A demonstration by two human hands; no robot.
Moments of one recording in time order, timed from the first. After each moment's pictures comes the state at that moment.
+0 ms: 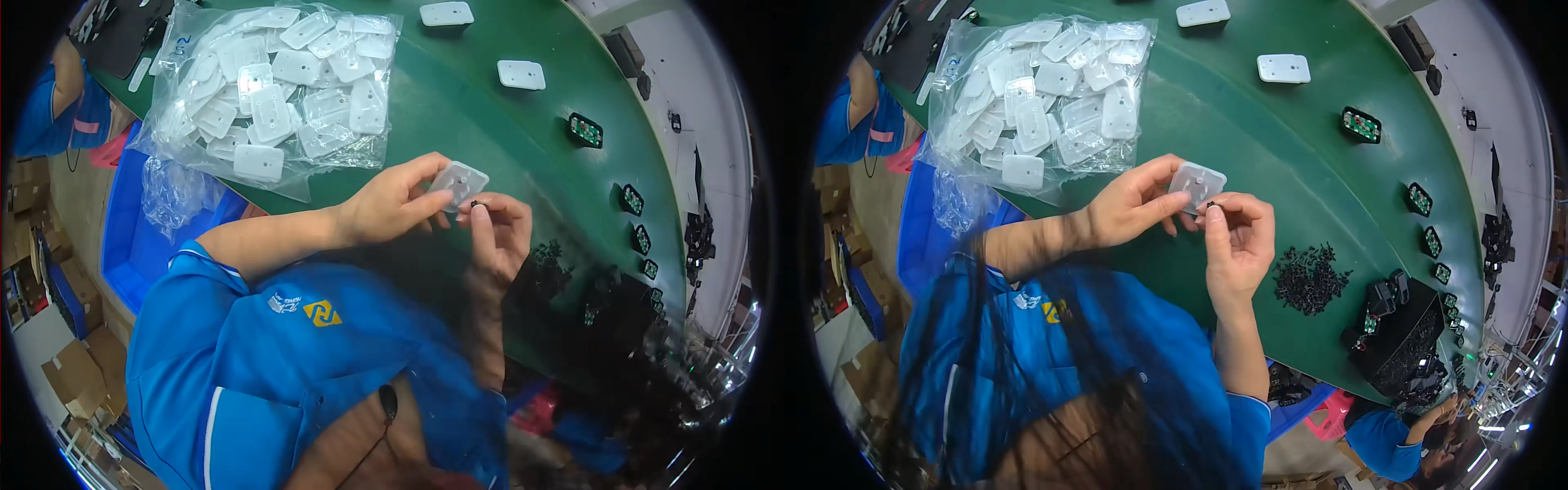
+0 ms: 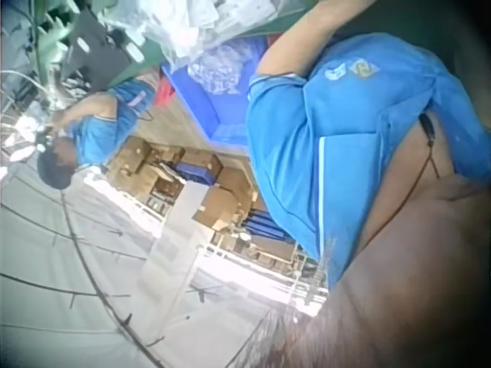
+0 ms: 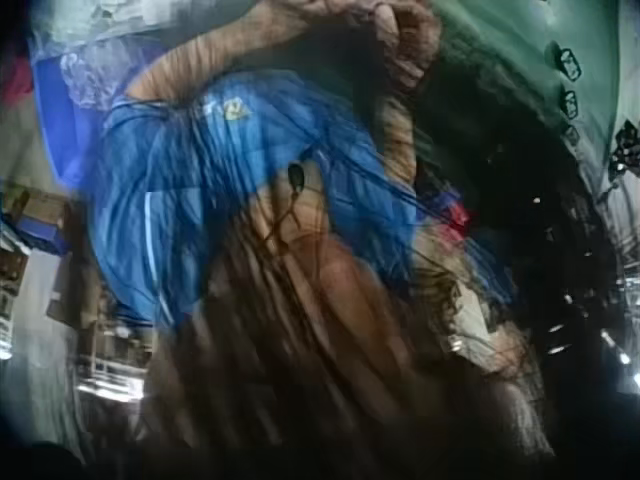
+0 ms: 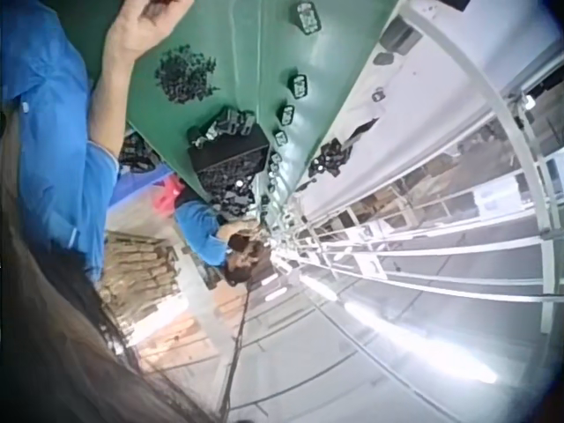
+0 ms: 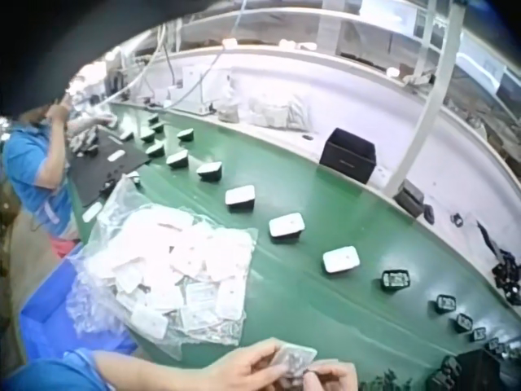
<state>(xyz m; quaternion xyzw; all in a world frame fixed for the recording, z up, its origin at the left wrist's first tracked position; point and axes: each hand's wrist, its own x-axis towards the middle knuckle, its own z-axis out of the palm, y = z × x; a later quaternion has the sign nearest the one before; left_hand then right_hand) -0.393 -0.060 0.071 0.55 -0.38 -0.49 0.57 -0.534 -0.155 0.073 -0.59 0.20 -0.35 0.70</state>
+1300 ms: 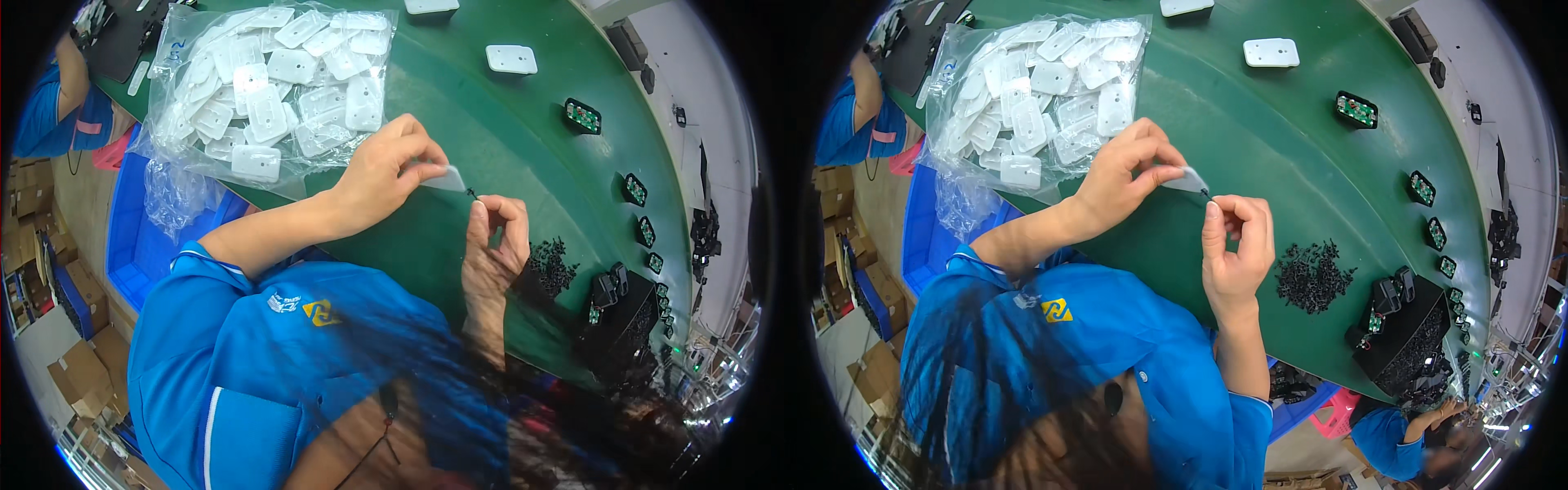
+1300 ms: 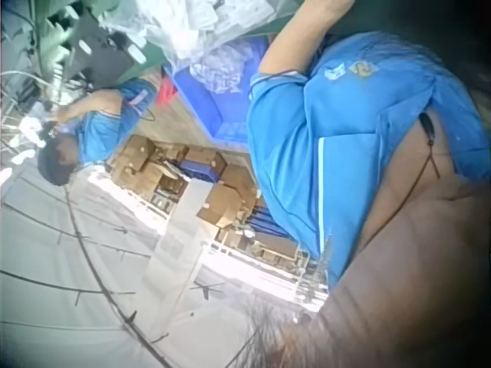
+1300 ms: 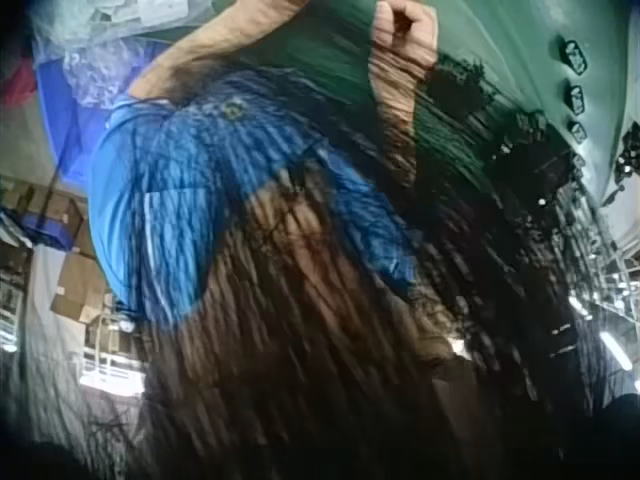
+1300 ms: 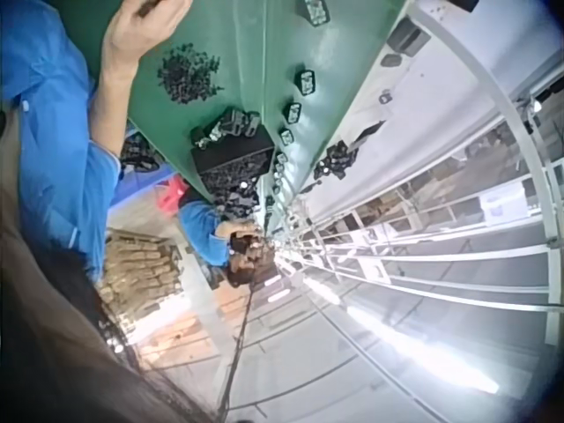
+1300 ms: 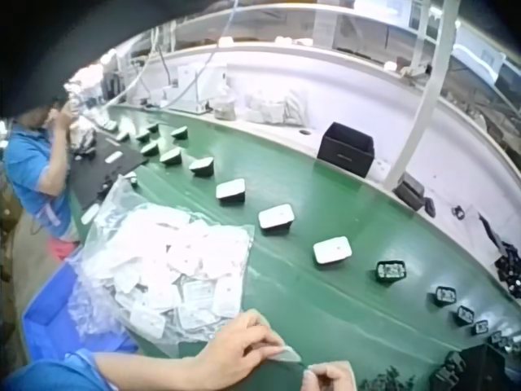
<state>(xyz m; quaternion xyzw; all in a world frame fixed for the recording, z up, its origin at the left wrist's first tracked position) -0.383 -0.071 0.067 0.70 -0.51 -0.14 0.48 -0.542 -0.159 0.075 -0.79 0.25 -0.38 0.41</state>
